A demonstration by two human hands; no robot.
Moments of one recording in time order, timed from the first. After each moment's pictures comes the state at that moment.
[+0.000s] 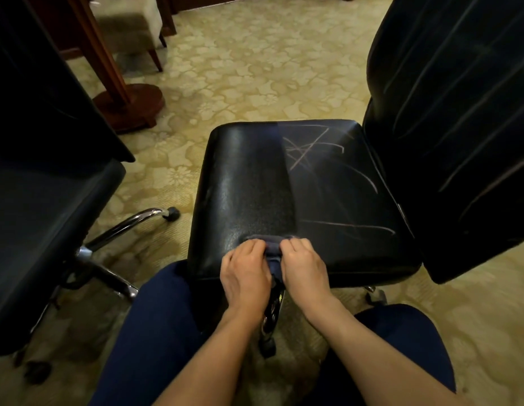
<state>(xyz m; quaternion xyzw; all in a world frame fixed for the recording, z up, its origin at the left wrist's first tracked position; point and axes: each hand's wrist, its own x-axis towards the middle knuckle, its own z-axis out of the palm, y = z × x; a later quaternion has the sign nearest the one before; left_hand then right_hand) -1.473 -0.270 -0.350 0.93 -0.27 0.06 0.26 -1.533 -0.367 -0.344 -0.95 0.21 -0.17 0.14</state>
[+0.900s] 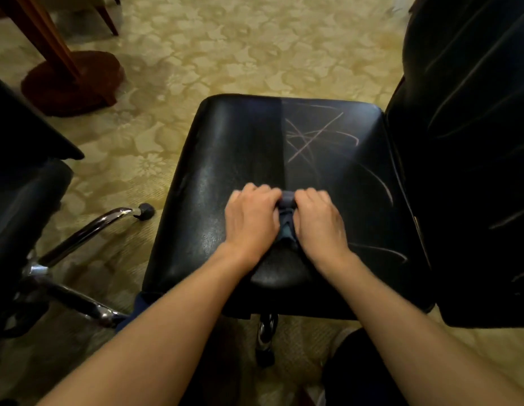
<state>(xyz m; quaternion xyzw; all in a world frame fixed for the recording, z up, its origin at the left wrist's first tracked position) -1.354 -0.363 -0.339 0.87 -0.45 0.09 0.18 -1.451 -0.460 -0.348 -0.94 0.25 -0.20 0.12</state>
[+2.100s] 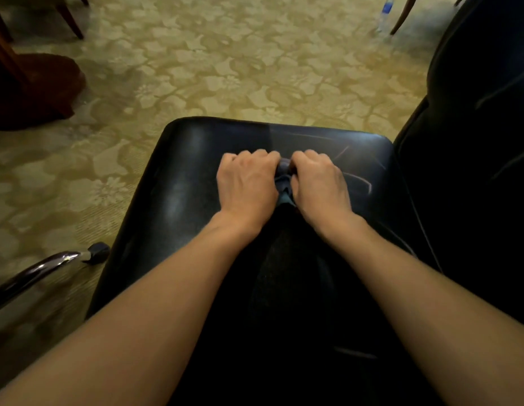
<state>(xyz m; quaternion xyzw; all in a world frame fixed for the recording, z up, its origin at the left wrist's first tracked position) -1.233 -0.500 -0.349 0.86 -0.47 0.16 0.16 -1.321 -0.592 -0.345 -0.94 0.27 -0.18 0.05</state>
